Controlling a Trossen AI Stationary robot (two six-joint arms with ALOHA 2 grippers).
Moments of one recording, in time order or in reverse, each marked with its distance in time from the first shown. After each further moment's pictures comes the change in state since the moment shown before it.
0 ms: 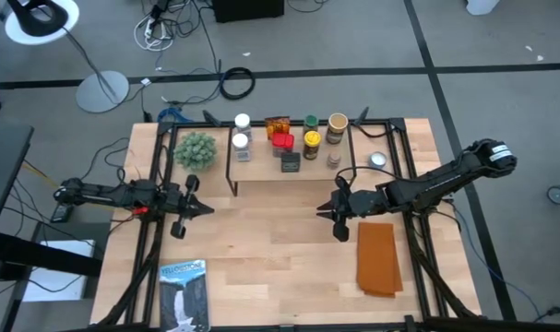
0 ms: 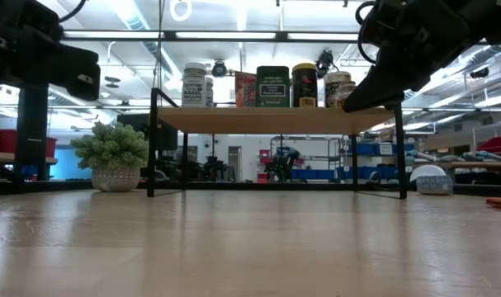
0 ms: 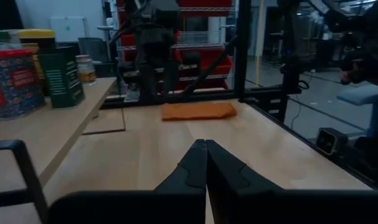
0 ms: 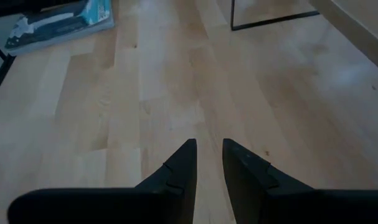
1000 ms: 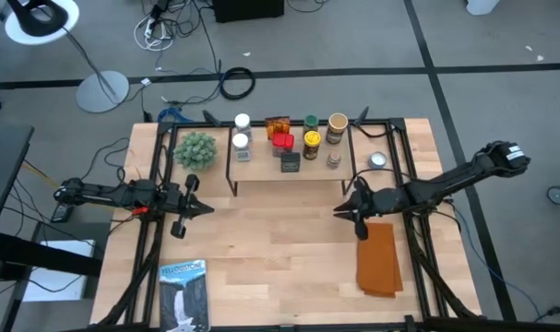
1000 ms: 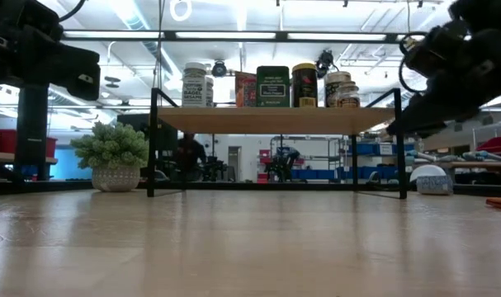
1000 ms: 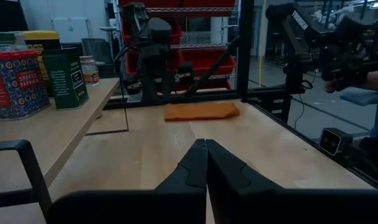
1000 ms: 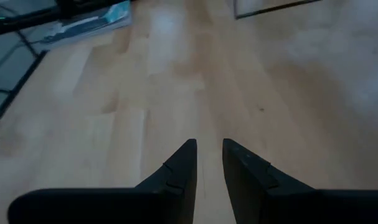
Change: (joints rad) left arm 0.000 0.000 -0.001 0.004 -0.007 0.003; right arm 0.011 -0.291 -0.351 0.180 -0.042 0.000
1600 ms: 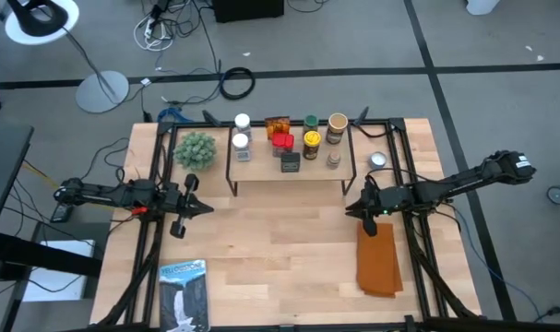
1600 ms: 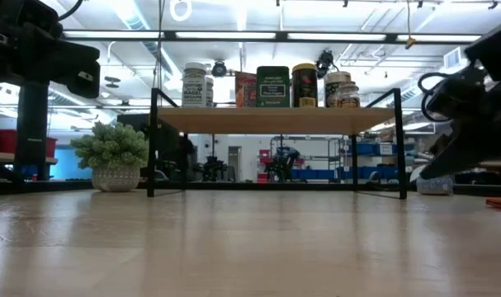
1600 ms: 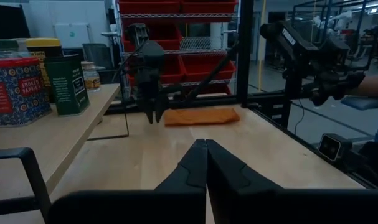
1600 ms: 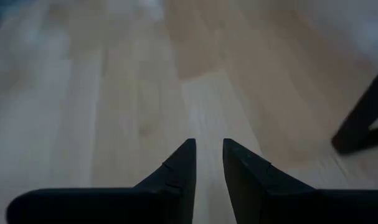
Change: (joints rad) left arm 0.000 0.001 0.000 0.020 0.000 -0.001; right arm -0.094 -0.273 -0.195 -0.189 -0.076 0.078
